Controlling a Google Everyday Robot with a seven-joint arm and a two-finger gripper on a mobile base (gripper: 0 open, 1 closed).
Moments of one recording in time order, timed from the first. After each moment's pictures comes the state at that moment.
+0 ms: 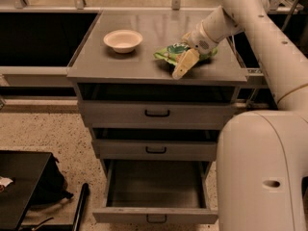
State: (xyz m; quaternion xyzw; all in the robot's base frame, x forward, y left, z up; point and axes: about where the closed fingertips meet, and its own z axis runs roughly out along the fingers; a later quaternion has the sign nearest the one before) arm 0.765 -0.106 0.849 -0.60 0.73 0.14 0.32
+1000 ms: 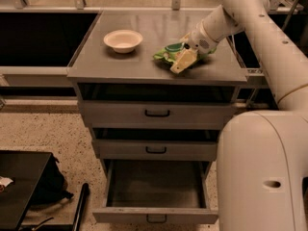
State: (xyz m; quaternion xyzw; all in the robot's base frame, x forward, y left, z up) arm 0.765 -0.106 0.849 -0.60 0.73 0.14 0.32
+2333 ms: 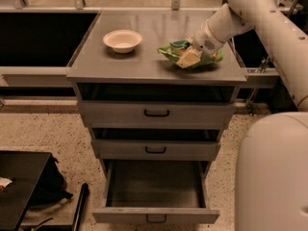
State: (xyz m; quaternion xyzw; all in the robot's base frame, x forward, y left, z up) arm 0.735 -0.116 0.863 -0.59 0.74 0.13 0.31
